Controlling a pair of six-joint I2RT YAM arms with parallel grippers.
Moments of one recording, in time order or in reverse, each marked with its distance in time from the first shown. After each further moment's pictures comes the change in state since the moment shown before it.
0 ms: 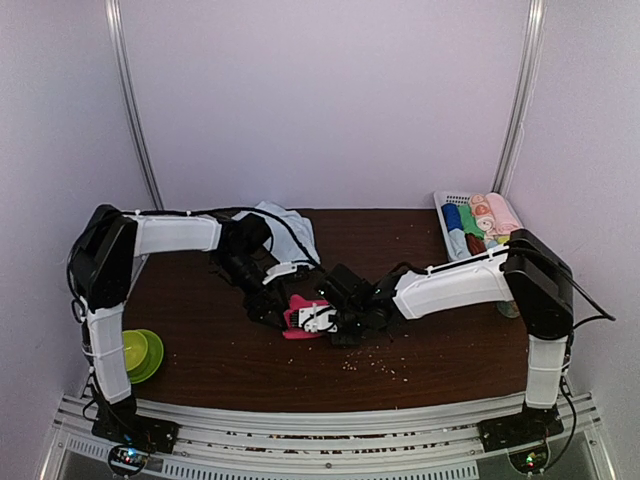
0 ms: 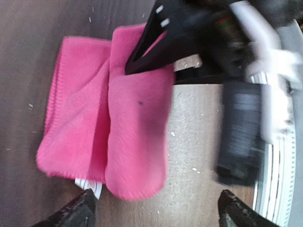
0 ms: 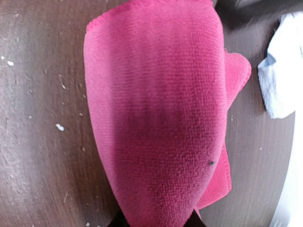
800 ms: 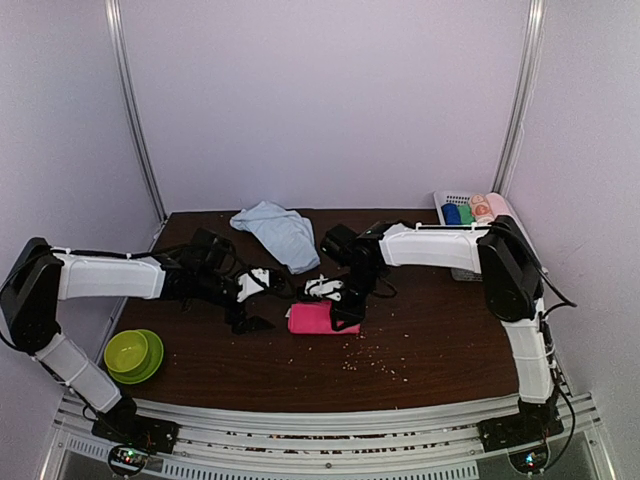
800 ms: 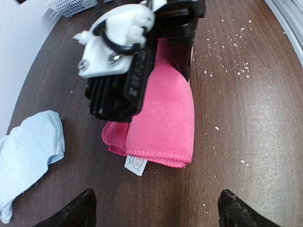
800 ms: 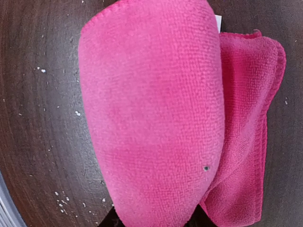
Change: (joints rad) left arm -0.021 -0.478 -0.615 0.724 -0.225 0.031; right arm -0.189 0.221 0.479 -0.607 -0.481 0.084
